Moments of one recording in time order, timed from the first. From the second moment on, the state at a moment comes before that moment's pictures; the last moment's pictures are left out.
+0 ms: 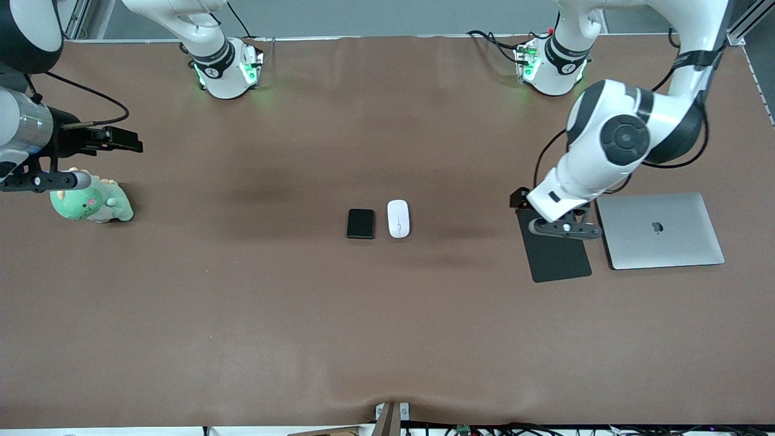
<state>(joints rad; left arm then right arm) -0.09 0.21 -0.30 -1.92 0.03 2.09 -0.25 0.08 0.06 -0.07 -1.61 0.05 1.33 -0.03</state>
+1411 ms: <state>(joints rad) -0.43 0.65 -0.30 -1.64 0.10 2.28 -0.73 0.18 0.13 -0.07 -1.61 0.20 1.36 0.13</state>
